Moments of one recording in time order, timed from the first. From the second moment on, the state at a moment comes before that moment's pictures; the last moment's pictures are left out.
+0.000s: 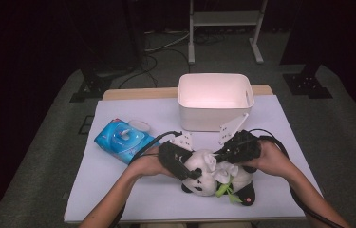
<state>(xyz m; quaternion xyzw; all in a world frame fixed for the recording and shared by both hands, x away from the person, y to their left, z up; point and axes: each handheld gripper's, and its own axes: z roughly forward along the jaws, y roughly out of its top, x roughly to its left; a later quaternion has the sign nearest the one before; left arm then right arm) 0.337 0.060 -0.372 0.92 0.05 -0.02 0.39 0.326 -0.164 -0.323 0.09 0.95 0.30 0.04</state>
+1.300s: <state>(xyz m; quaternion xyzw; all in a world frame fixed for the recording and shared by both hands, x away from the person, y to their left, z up) 0.331 0.063 -0.367 0.92 0.04 -0.03 0.39 0.323 -0.169 -0.319 0.10 0.96 0.27 0.04</state>
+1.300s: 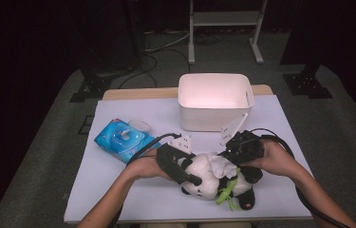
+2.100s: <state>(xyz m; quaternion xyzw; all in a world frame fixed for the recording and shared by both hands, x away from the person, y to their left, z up) 0.330 0.060 -0.366 0.92 0.04 -0.05 0.39 0.307 -0.168 -0.322 0.09 0.95 0.30 0.03</state>
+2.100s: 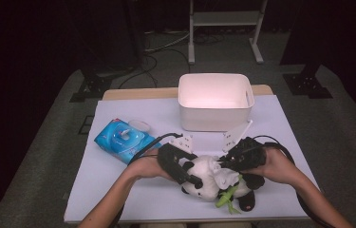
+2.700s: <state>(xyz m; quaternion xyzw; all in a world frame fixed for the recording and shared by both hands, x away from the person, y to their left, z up) 0.331 0.058 -0.365 0.92 0.04 -0.04 0.39 0.314 -0.134 -0.313 0.06 0.95 0.32 0.02</state>
